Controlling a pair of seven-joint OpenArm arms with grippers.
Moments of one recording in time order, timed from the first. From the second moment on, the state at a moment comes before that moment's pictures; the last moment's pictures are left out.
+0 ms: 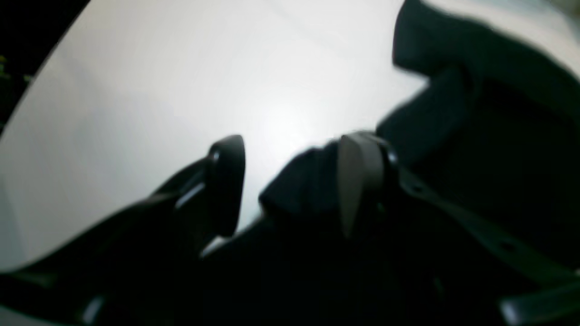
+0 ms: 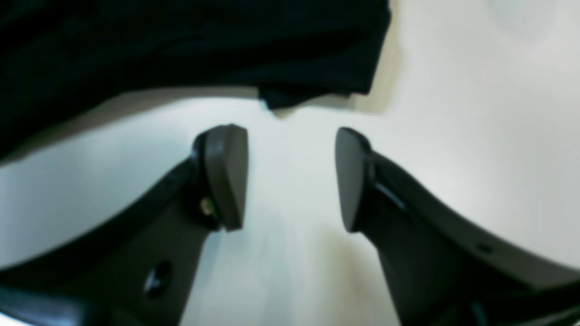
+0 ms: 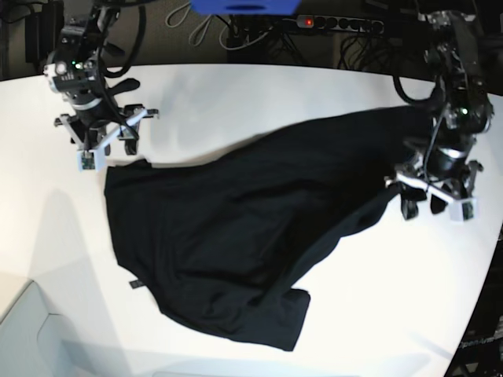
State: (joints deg) left arm 12.3 -17.7 -12.7 113.9 -24.9 3.4 41.1; right arm -20.3 -1.3 18.3 114.2 6.6 18.0 -47.3
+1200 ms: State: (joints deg) left arm 11.0 -22.5 10.0 102.3 14.0 3.0 39.1; right arm -19.0 -1.5 17.4 114.2 6.6 18.0 -47.7
